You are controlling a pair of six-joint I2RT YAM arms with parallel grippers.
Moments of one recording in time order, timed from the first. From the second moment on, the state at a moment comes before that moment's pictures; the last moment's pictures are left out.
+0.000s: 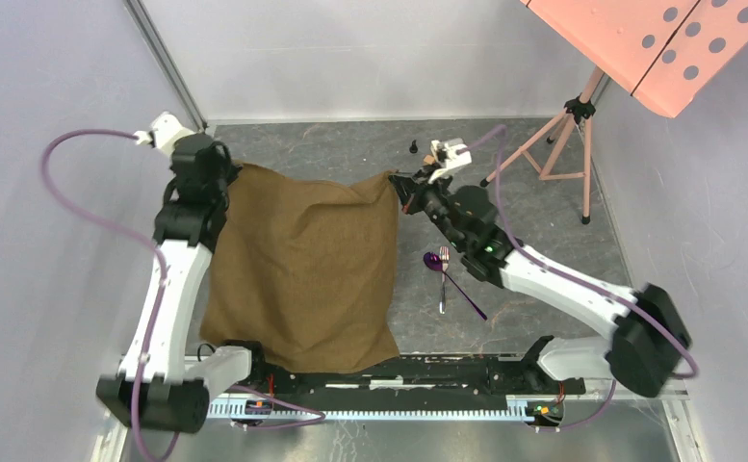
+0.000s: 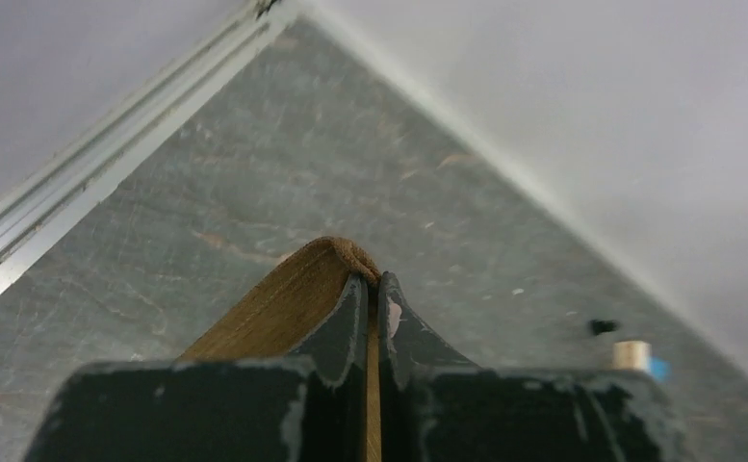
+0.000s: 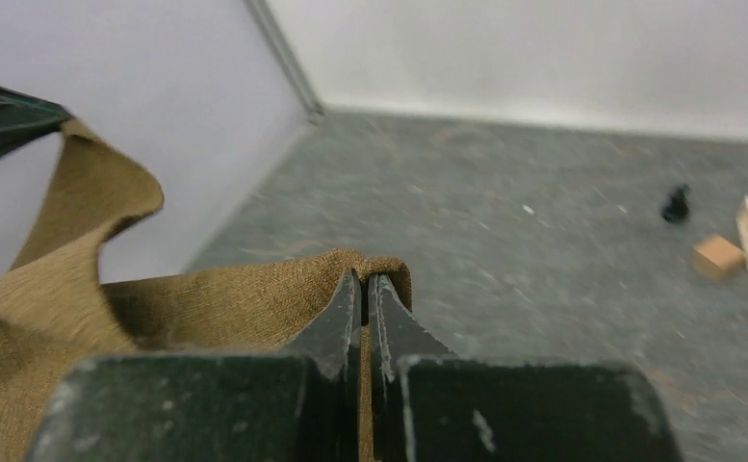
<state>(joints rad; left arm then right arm) -0.07 1.02 1.25 -0.49 -0.45 -0.60 0.80 1.23 0.86 0.49 0.20 0.35</state>
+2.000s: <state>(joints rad) 0.34 1.60 1.12 -0.78 -0.18 -0.49 0.65 1.56 0.68 0.34 -0.36 0.43</state>
